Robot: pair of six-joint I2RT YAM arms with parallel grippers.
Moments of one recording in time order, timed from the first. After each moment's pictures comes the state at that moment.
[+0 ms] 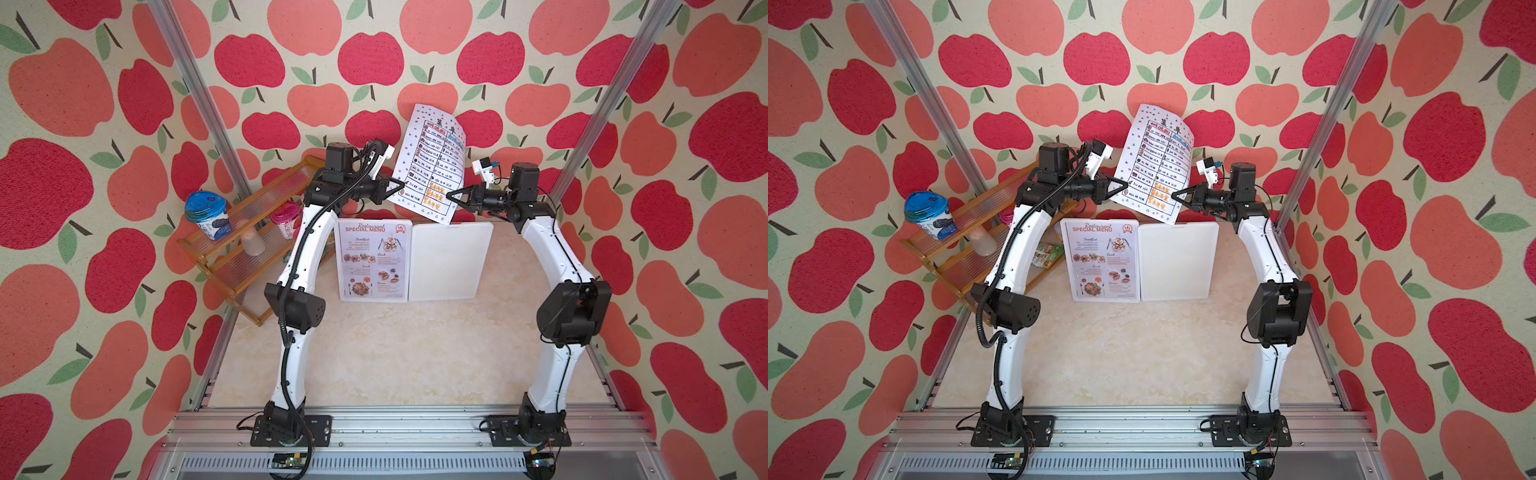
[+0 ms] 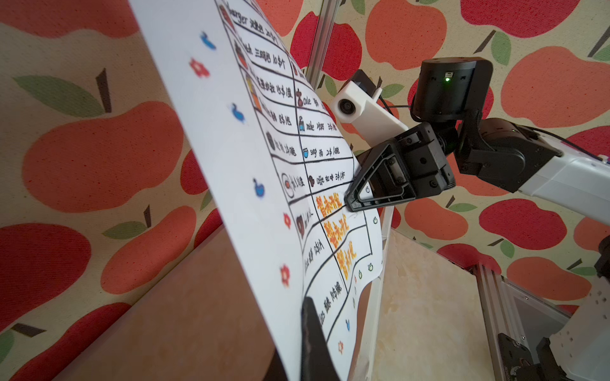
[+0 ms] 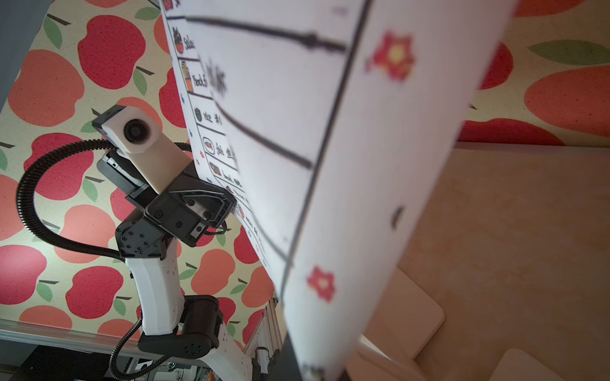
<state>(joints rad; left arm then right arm) -0.31 2.29 2.74 -0.81 0.83 0.04 0.17 2.01 2.01 -0.32 -1.12 0.65</state>
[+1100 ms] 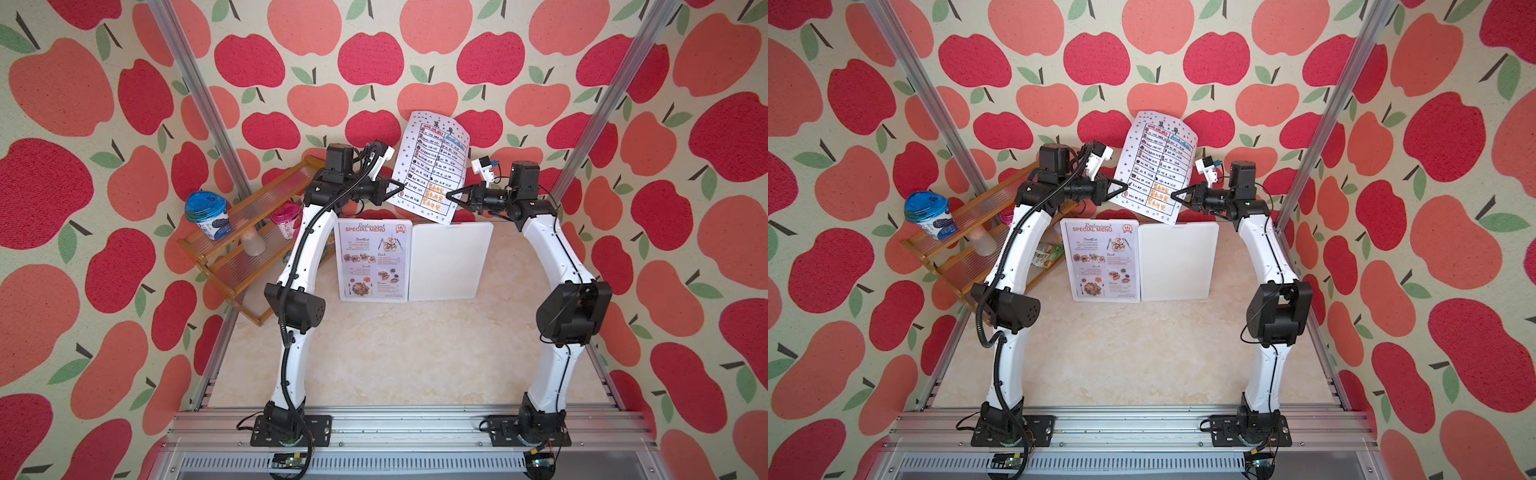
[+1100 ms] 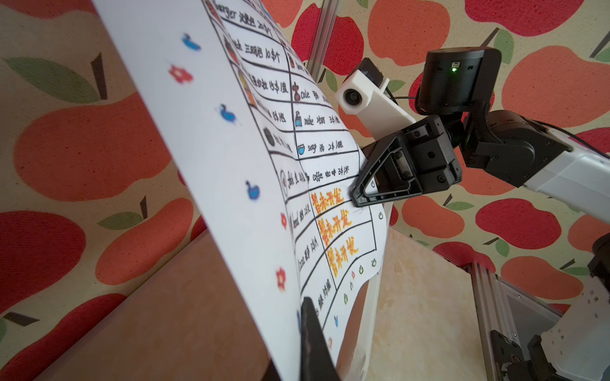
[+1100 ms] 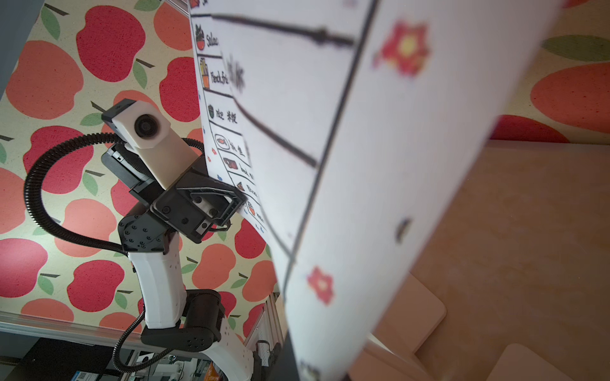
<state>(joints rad) -0.31 2.29 2.74 -0.84 0.83 0.03 0.17 2.01 2.06 -0.39 -1.13 0.61</state>
